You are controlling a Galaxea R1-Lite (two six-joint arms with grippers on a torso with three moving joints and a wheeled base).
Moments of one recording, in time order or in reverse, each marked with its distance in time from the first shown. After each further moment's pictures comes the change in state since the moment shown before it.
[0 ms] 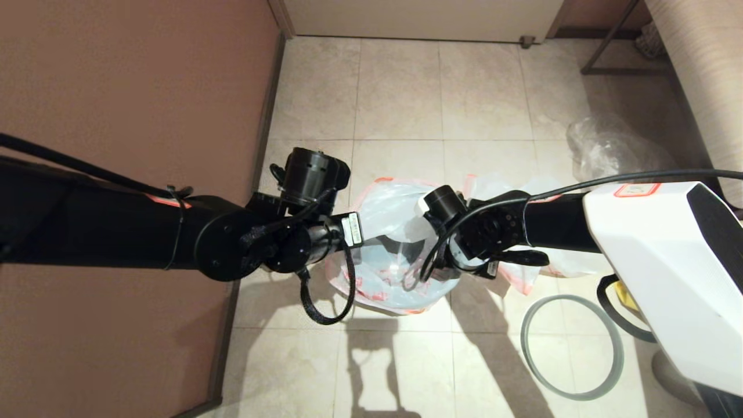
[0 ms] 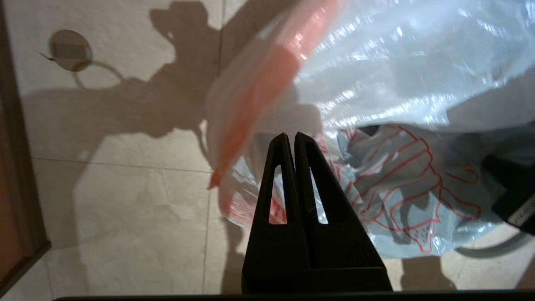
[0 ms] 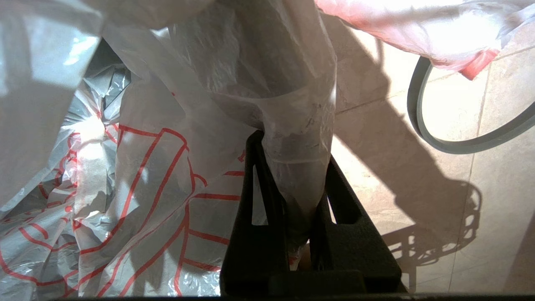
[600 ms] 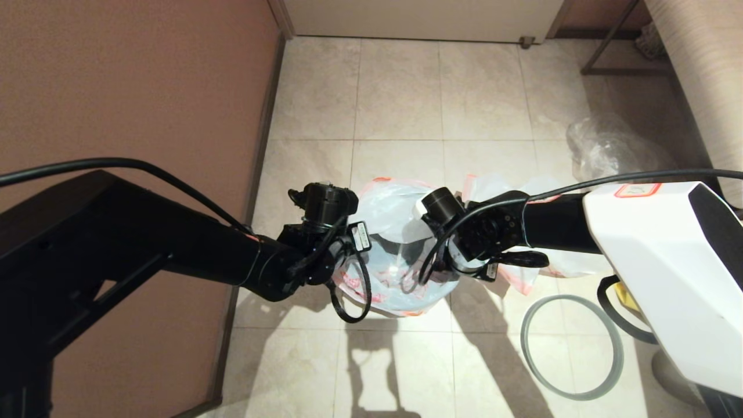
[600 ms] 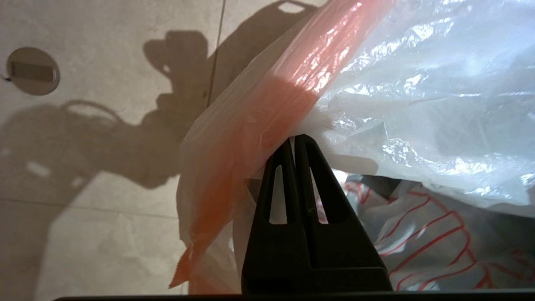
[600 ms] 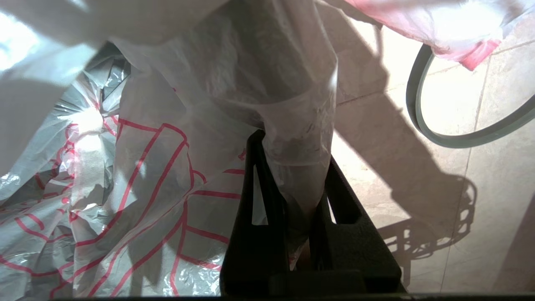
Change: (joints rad) left arm 0.085 0.197 0.036 -0.377 0.001 0.018; right arm 0.004 -0.003 0.011 0.027 0.009 0.004
